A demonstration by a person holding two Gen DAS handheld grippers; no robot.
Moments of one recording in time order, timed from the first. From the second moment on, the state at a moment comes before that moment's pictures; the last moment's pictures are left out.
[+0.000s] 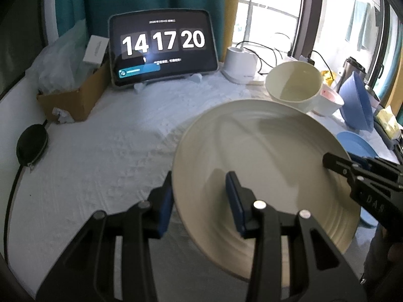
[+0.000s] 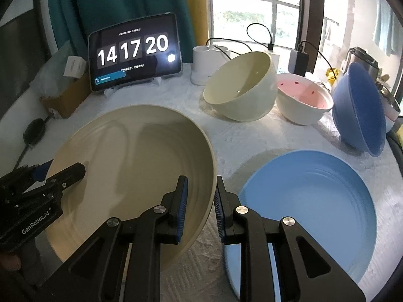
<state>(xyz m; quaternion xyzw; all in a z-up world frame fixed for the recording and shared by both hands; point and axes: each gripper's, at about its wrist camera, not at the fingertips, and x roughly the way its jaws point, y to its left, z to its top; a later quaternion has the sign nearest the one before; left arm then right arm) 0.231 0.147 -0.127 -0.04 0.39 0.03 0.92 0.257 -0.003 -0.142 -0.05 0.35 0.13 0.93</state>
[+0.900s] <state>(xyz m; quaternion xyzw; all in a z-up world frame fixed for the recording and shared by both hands) 0.234 0.052 -0.114 0.00 0.40 -0.02 0.92 0.242 -0.097 -0.133 0.00 0.34 0.08 0.94</state>
